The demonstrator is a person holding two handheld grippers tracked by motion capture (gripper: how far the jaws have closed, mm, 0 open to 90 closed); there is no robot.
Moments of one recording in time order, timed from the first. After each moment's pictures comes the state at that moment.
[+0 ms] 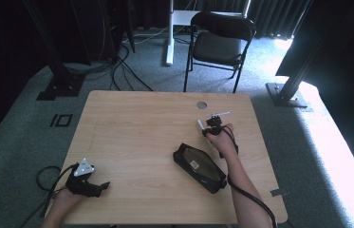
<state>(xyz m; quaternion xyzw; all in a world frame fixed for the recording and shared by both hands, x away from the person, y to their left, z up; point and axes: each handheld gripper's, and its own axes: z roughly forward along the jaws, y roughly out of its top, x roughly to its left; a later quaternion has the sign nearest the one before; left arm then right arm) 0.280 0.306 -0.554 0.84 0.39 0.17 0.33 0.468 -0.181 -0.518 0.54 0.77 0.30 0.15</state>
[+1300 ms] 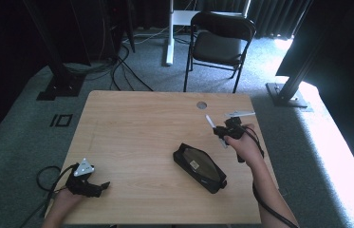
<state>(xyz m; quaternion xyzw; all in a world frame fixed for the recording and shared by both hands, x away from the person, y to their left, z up) 0.280 0.306 -0.554 0.84 0.39 0.17 0.33 0.398 -0.222 -0.435 0.48 0.78 0.38 0.16</state>
